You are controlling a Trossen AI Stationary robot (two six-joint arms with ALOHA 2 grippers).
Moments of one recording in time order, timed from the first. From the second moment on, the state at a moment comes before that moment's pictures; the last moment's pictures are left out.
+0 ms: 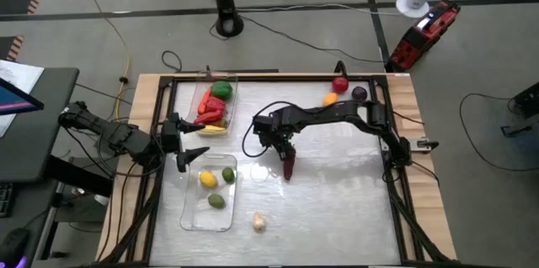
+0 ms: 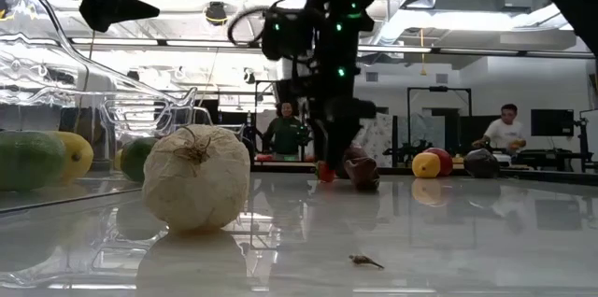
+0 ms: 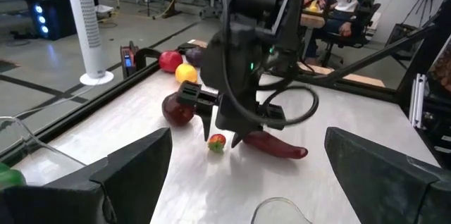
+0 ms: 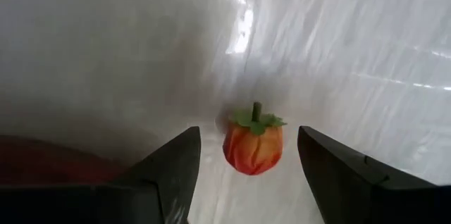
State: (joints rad) left arm -0.43 0.41 0.43 -0.24 -0.69 -0.29; right arm -0.12 2.16 1.68 -0.93 0.13 -0.37
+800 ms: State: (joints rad) left arm -0.43 0.41 0.43 -0.24 -0.69 -0.29; right arm -0.13 2.16 1.63 -0.85 0.16 -0.38
